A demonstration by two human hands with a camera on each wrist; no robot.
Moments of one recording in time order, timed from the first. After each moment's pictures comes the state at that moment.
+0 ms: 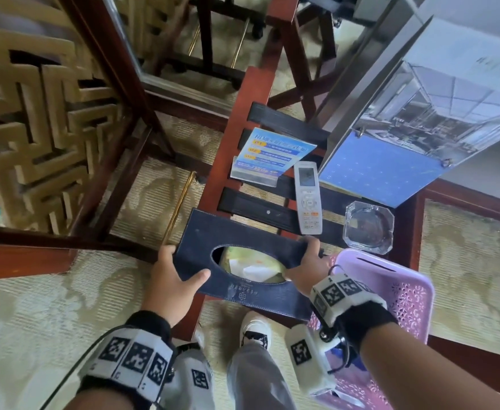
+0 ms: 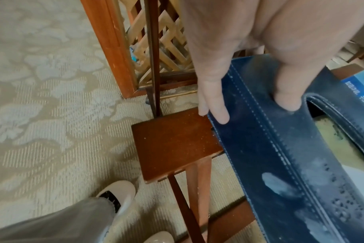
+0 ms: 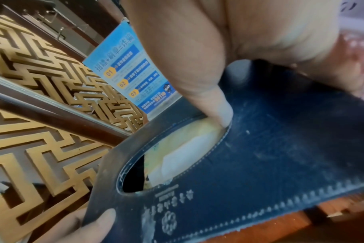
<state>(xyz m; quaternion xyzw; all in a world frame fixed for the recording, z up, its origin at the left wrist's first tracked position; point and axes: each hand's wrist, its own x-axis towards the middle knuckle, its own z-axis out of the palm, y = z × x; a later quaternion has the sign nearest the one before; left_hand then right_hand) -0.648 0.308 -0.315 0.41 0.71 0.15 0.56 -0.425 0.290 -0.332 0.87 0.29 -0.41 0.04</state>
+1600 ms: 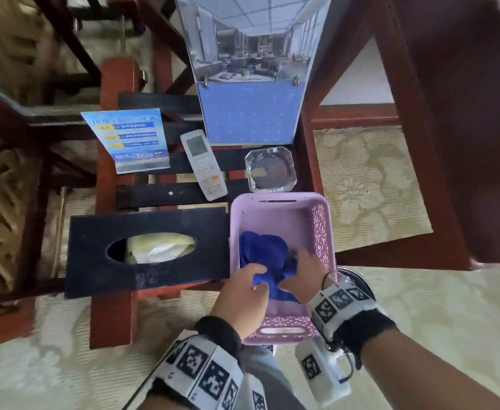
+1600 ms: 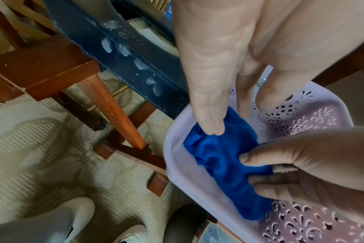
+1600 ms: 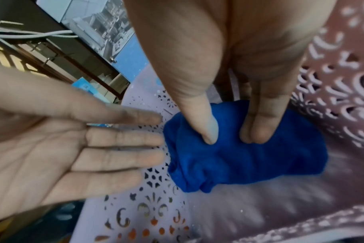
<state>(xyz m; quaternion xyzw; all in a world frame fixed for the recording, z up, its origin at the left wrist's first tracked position) -0.465 0.197 -0.284 0.63 0.49 -0.11 0.59 -0.330 0.144 -0.324 0.85 0.29 -0.44 0.03</state>
